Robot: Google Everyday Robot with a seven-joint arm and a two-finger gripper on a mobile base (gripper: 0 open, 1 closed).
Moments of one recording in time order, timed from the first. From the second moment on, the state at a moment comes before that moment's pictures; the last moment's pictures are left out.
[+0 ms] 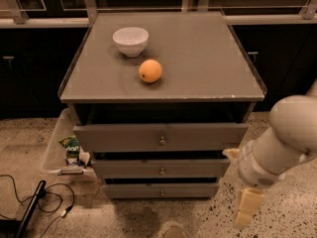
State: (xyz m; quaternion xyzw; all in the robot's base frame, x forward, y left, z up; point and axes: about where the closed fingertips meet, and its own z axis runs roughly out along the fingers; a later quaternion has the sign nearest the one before) arm 0.374 -0.201 0.712 -0.64 0.76 0.10 0.11
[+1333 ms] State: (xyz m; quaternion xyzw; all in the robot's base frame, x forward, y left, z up) arm 0.398 -0.184 0.500 -0.65 0.72 0.17 0.15
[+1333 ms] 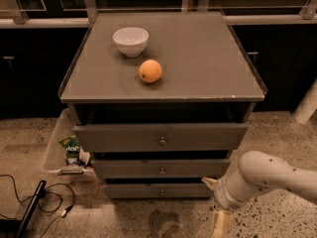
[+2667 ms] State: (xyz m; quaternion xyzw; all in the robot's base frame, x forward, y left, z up) arm 0.454 -0.241 0.361 -0.67 0.69 0.08 0.24
